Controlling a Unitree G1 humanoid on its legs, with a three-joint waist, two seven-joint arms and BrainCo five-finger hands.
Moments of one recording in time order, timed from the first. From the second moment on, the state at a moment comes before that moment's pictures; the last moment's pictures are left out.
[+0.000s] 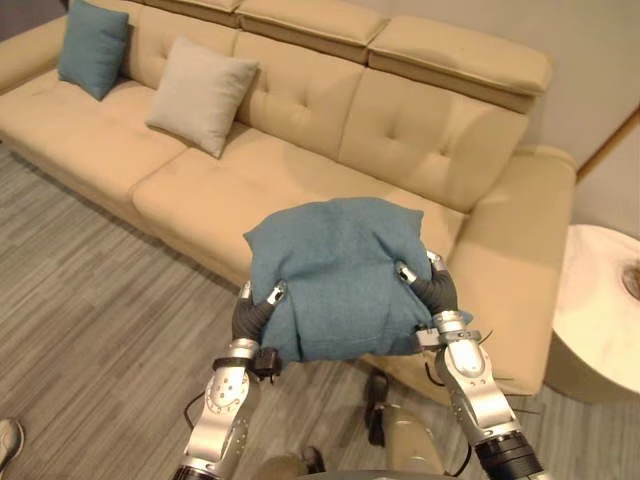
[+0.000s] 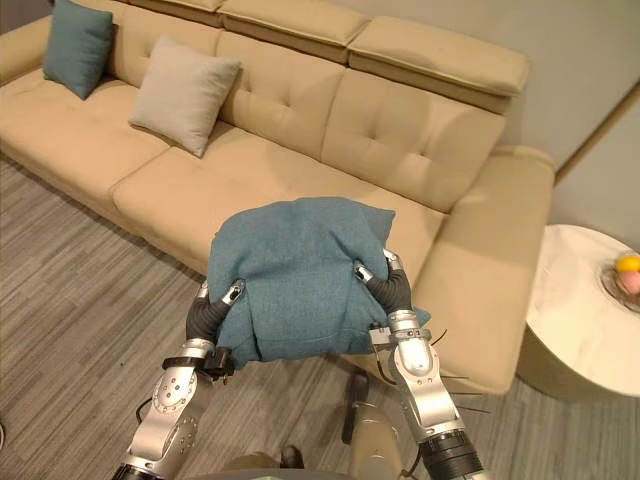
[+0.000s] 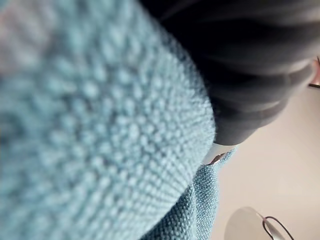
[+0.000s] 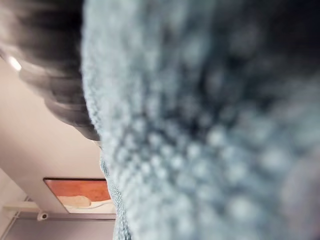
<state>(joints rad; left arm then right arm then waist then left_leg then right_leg) 0.12 0.16 -0.26 0.01 -0.34 -0.24 0.13 0.01 -0.19 0.17 0.03 0.16 -0.25 -0.10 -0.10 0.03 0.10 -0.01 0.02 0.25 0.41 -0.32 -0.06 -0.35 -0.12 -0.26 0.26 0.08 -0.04</state>
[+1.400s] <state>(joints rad) -0.82 0.35 -0.08 0.39 -0.16 -0.24 0.42 -0.97 -0.14 0.12 0.42 -0.06 -0.21 -0.39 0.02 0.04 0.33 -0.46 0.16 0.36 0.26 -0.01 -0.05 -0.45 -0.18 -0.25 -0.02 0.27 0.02</state>
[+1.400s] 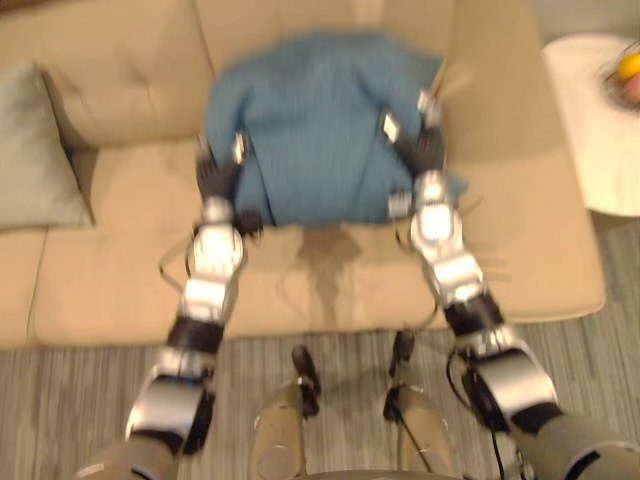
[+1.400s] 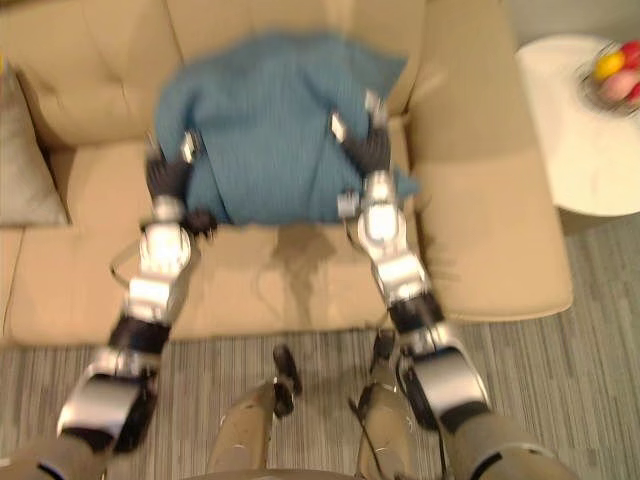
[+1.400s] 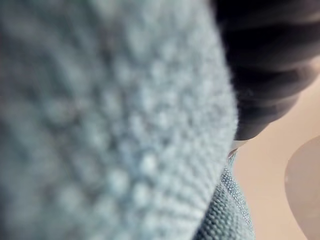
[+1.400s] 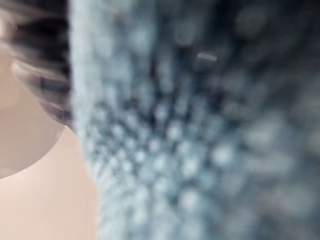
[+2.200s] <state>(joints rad) -1.58 0.42 0.01 0.99 -0.33 -0.18 0.30 -1.63 -0.32 -0.03 0.92 0.16 -0.13 -0.45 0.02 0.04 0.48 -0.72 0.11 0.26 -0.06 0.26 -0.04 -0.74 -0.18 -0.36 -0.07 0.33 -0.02</state>
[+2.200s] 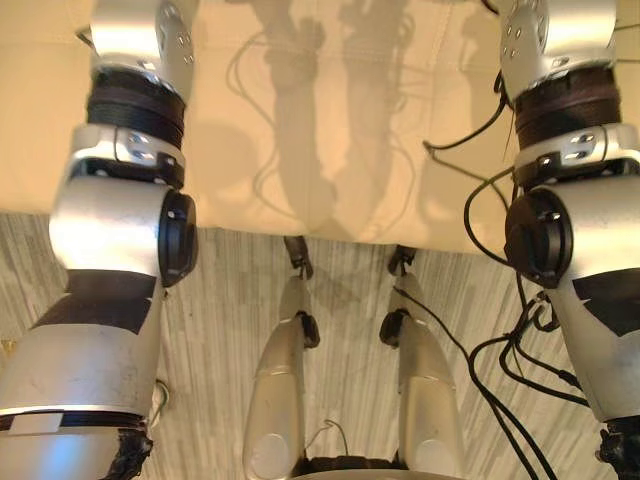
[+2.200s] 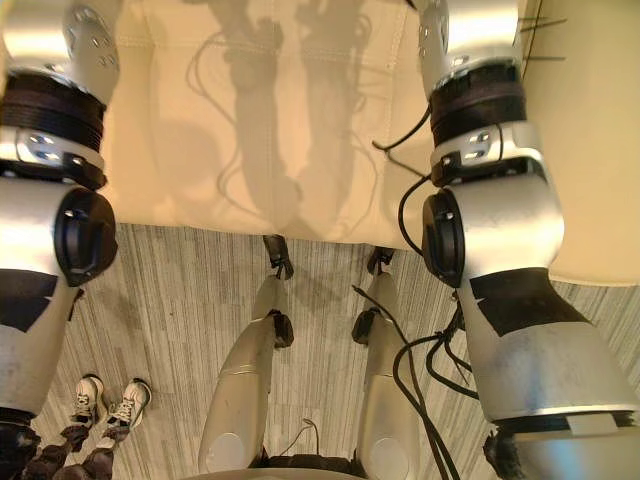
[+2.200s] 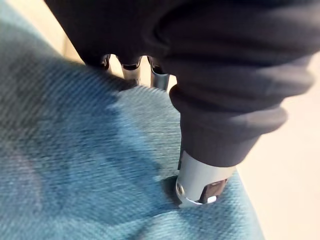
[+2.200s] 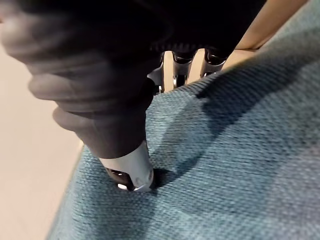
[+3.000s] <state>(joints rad) -0.46 0.37 0.18 0.14 -0.44 -0.34 0.21 -0.57 -0.43 -0.05 0.06 0.19 -0.25 -0.31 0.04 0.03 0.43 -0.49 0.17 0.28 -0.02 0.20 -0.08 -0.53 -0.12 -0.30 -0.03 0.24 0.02</state>
